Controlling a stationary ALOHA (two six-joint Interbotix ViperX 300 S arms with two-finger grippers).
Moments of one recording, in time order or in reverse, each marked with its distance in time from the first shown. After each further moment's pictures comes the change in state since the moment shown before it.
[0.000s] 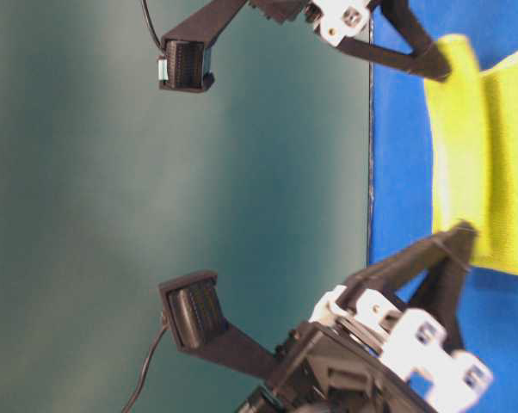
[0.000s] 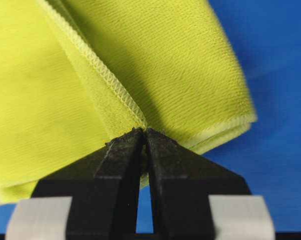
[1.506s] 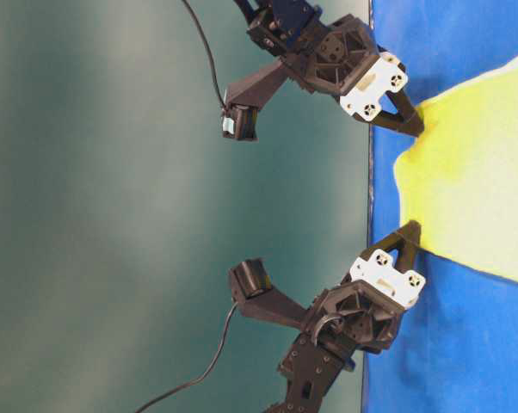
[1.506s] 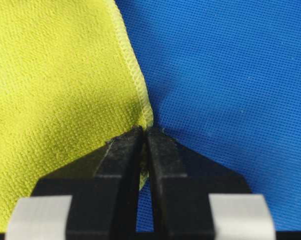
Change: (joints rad) left arm 0.471 0.241 -0.104 0.000 -0.242 0.038; right arm -0.428 0.288 -0.149 -0.173 -0.222 -0.135
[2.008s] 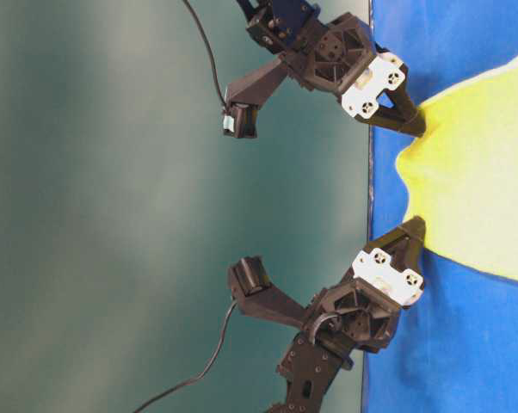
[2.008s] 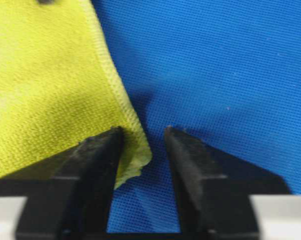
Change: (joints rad) left arm 0.003 0.012 -0.002 -0.003 -0.052 -0.008; right arm -0.015 0.012 0.003 0.002 -0.041 0.000
